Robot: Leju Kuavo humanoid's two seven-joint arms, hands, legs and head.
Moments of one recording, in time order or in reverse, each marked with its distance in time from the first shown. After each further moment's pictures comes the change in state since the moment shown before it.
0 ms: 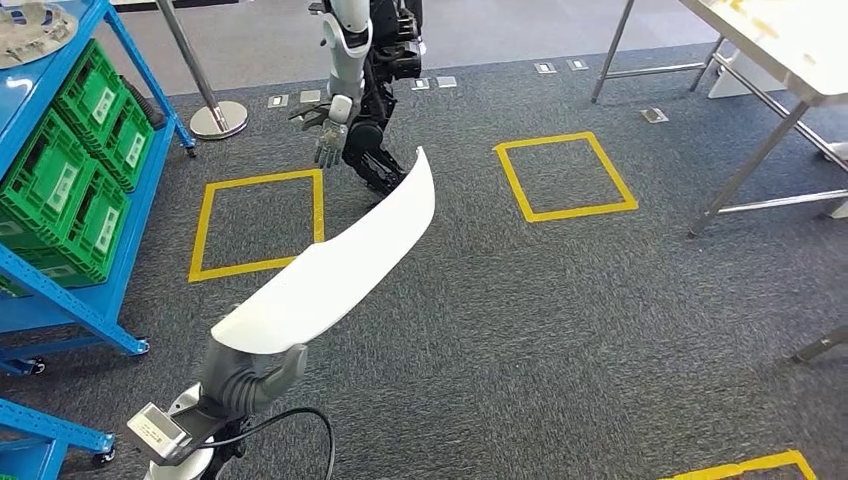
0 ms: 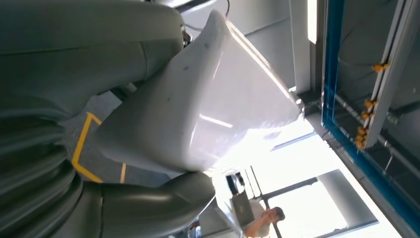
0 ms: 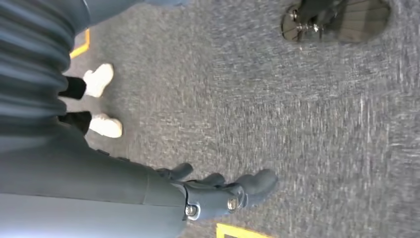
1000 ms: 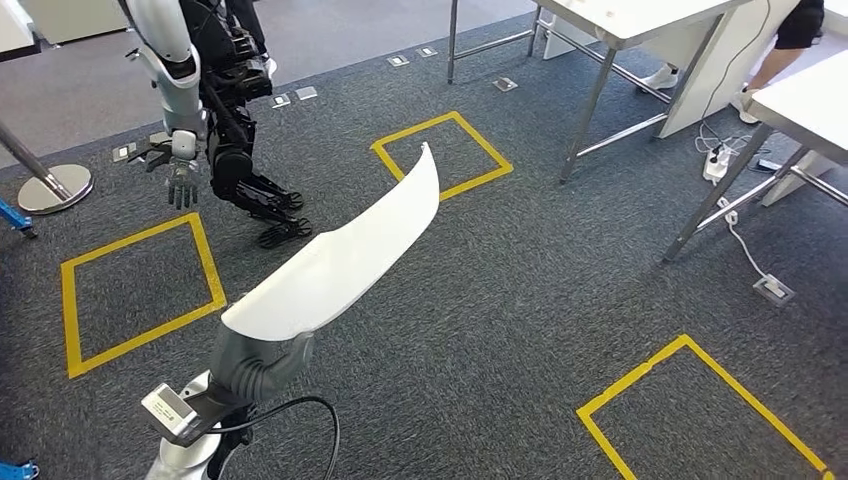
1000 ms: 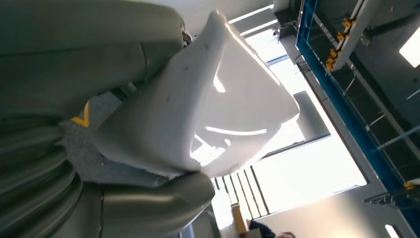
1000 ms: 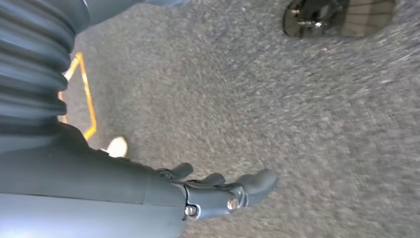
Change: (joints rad) left arm -0.045 -0.013 0.003 0.057 0.011 -0.014 0.003; right arm 0.010 0.000 0.000 0.000 -0.020 -0.022 -0.001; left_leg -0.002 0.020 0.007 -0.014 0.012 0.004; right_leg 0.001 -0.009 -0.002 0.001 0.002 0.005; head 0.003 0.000
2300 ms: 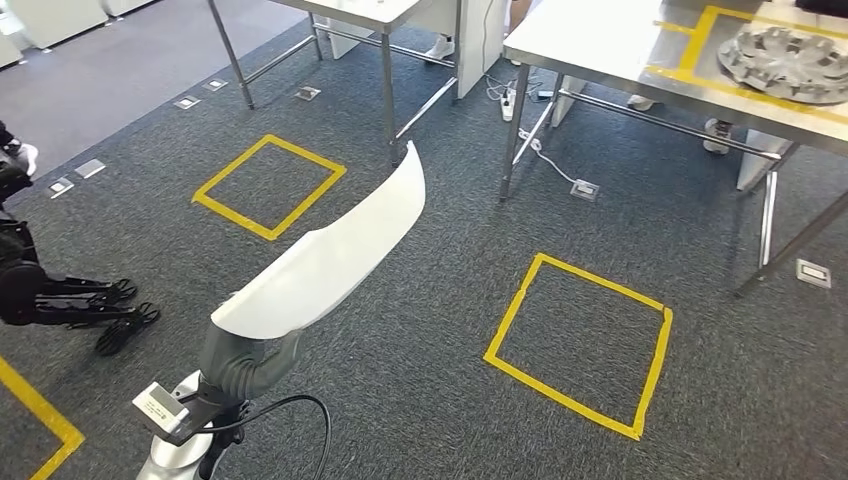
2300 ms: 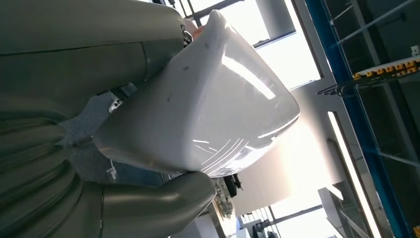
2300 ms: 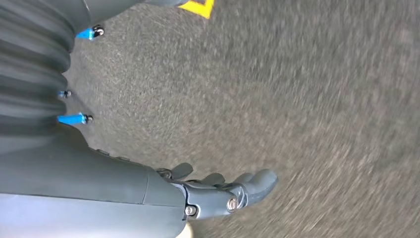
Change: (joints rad) left arm -0.017 0.020 0.001 0.021 0.008 0.018 -0.004; right arm -0.011 -0.086 -0.002 0.006 -0.085 -0.059 0.004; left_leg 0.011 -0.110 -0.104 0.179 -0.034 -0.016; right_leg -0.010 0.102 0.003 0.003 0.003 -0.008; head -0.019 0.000
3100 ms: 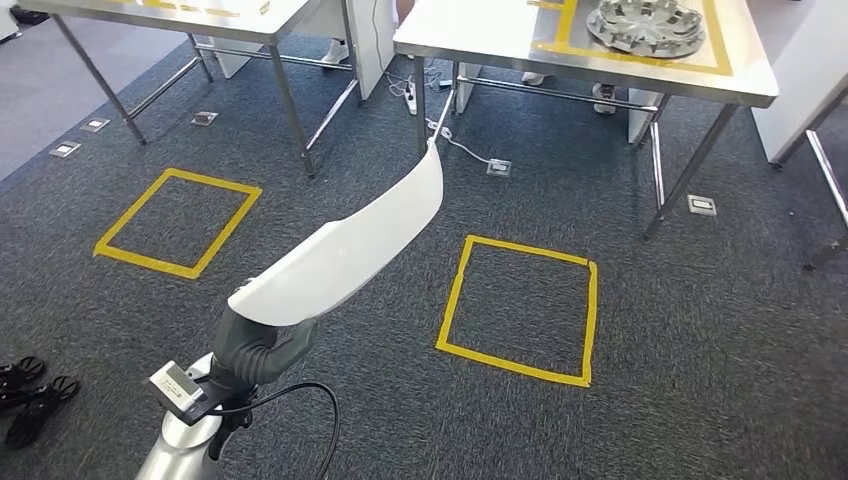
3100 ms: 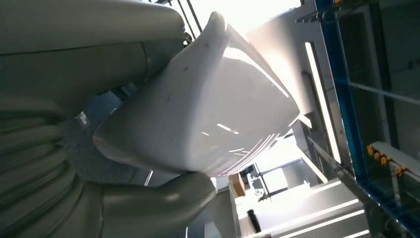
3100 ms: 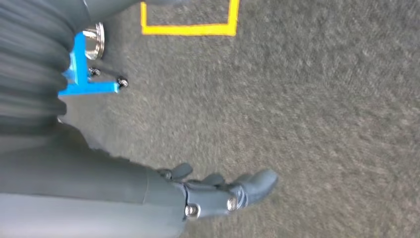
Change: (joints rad) left arm -0.050 0.001 0.000 0.037 -0.009 -0.040 0.010; right arm 0.018 -0.031 -0.005 0.006 0.000 0.046 0.015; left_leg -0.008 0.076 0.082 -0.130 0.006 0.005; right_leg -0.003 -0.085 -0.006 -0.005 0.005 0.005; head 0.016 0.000
